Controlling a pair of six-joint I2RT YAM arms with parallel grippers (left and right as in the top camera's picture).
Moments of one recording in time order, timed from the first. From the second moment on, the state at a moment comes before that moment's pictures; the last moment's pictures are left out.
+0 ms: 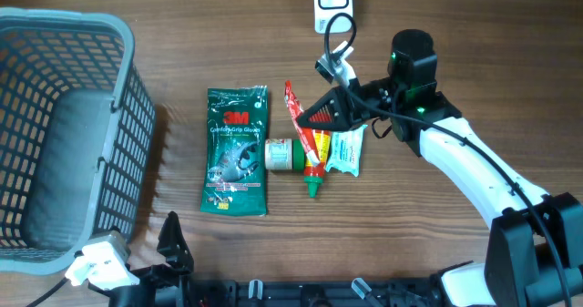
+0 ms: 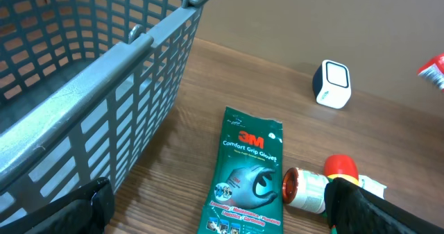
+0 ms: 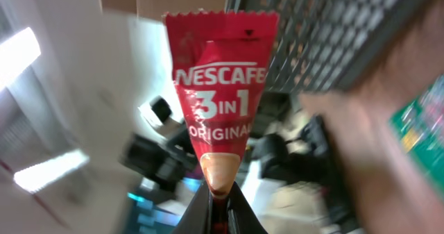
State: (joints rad) left arm 0.13 0.01 0.83 -1.14 0.05 -0.27; right arm 0.32 1.60 1.01 0.28 -1.56 0.99
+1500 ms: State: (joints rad) left arm 0.13 0.01 0.83 -1.14 0.05 -0.27; right arm 0.44 1.71 1.00 -0.68 0.20 0.12
